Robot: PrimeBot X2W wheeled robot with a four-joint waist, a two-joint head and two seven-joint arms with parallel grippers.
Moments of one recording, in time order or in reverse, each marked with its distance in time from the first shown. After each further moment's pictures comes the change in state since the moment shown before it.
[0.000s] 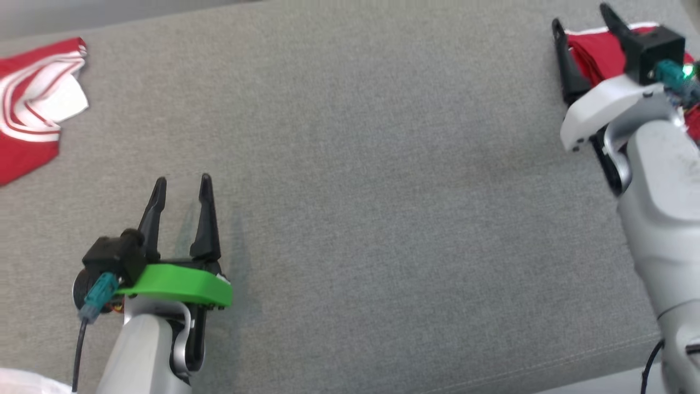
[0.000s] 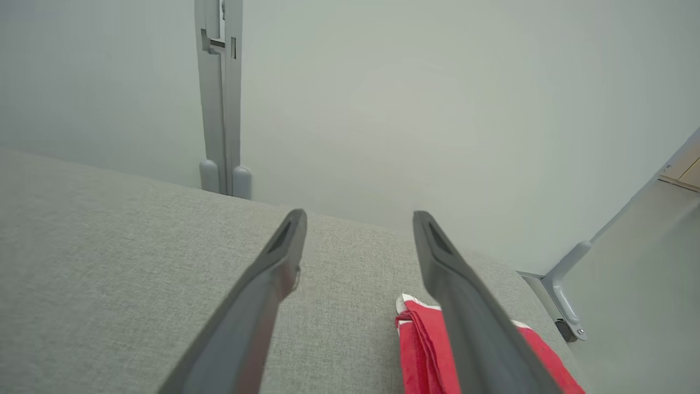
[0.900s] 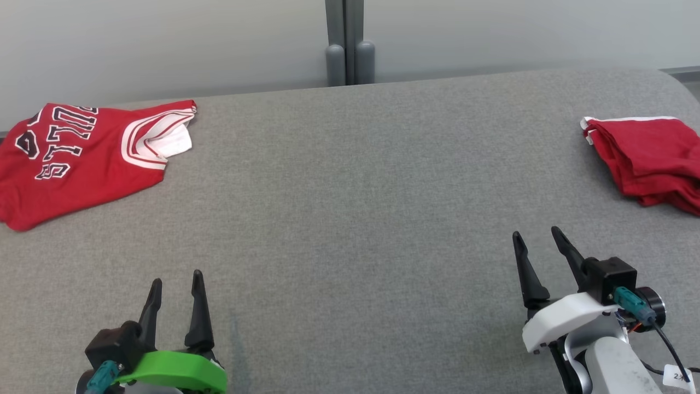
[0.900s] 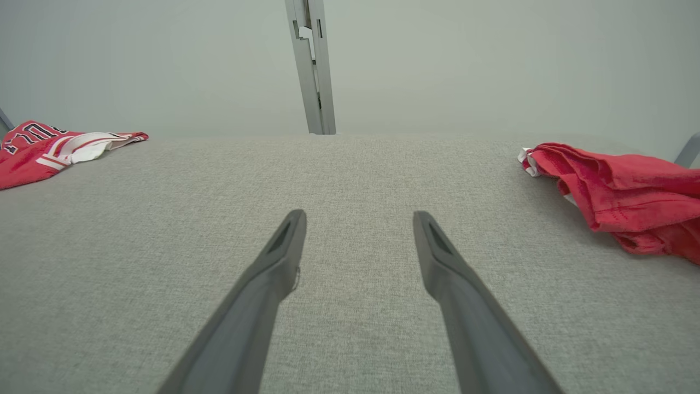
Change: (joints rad) left arm 0.256 -0.052 0.109 -0.001 0.016 -0.019 -0.001; right arm 0.722 0.185 -0.130 -0.405 0.064 0.000 0.000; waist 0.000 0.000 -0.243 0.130
